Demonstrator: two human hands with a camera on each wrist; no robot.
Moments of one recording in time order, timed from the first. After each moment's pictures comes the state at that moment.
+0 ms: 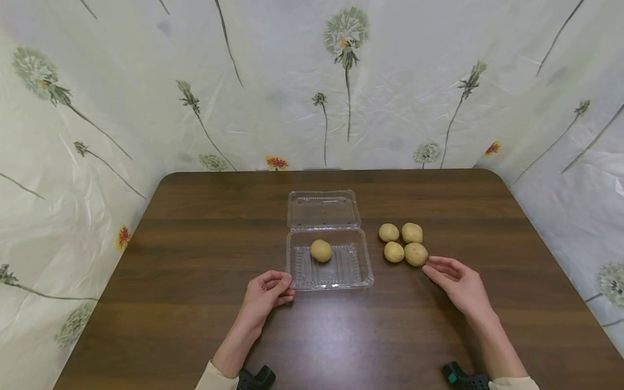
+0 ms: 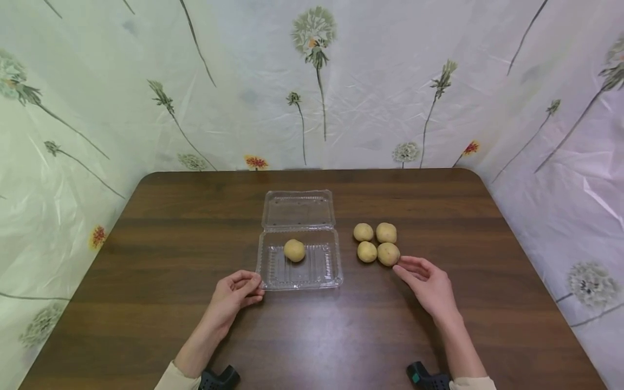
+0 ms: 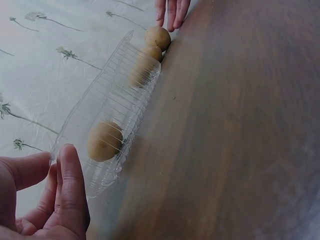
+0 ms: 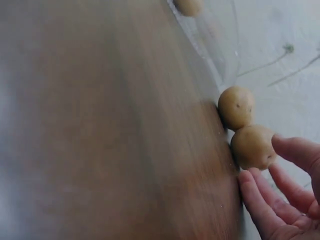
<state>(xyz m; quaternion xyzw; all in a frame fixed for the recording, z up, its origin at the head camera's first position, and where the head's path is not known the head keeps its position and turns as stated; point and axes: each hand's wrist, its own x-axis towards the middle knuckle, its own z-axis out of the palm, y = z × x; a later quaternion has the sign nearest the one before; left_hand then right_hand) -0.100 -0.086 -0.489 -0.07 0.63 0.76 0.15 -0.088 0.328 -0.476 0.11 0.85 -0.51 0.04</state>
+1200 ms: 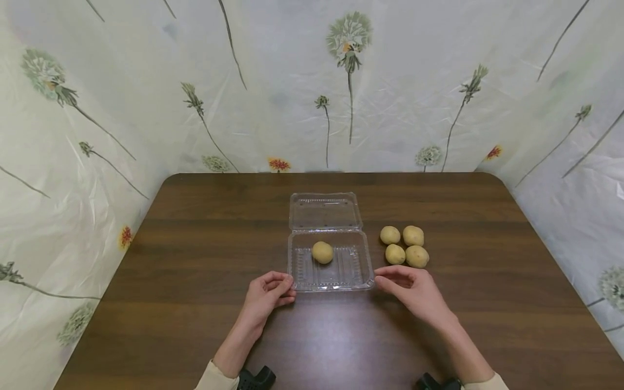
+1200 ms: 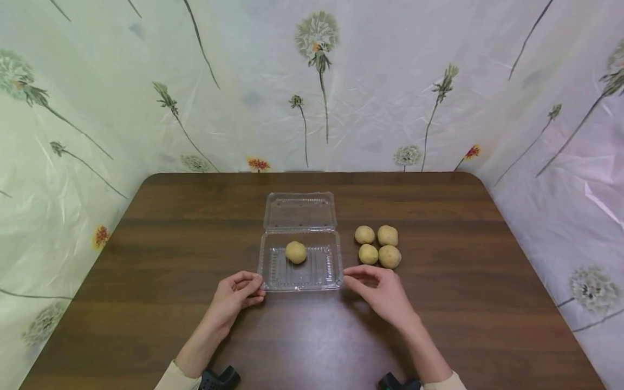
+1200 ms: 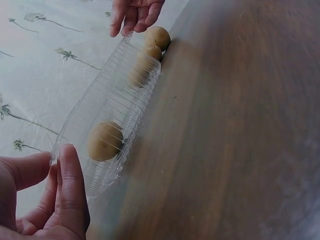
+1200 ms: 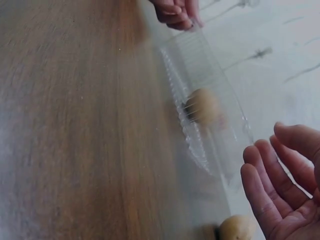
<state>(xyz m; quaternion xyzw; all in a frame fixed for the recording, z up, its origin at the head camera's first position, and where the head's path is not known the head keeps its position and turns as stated) -0.101 -0.087 -0.488 -0.07 0.64 0.75 0.16 -0.089 0.243 -0.460 -0.05 0.83 -0.56 0.05</state>
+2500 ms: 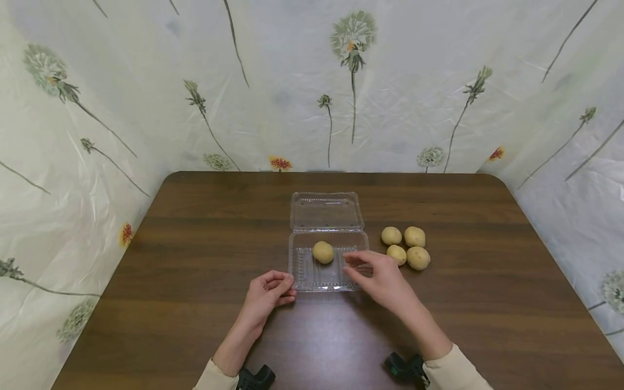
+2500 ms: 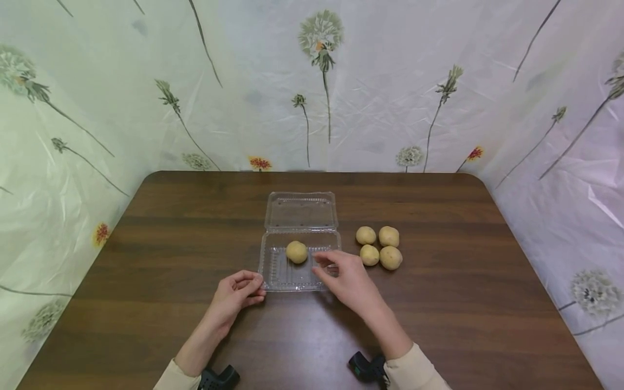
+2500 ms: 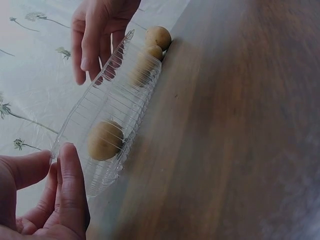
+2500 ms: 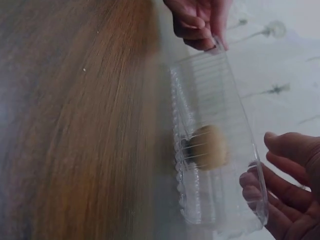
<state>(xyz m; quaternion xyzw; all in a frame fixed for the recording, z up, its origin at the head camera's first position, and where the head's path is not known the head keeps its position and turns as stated) -0.100 -0.087 -0.486 -0.07 0.63 0.76 0.15 -0.122 0.183 -0.454 -0.21 0.87 -0.44 -0.06</state>
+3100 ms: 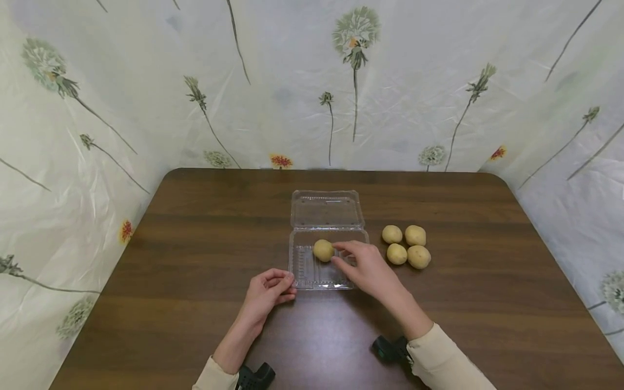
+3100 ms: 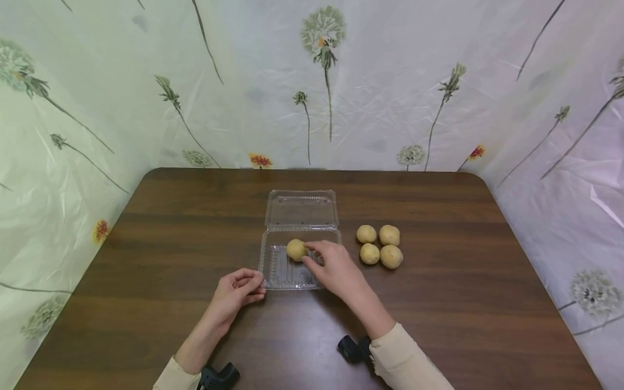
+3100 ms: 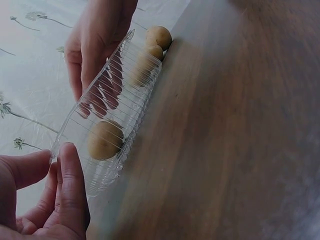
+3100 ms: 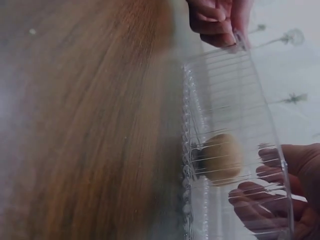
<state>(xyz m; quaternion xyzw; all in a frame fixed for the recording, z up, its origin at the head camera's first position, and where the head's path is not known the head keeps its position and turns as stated) -0.101 -0.088 -0.487 -0.07 0.63 0.76 0.15 -0.146 0.162 -0.455 -0.22 0.91 -0.36 -0.04</state>
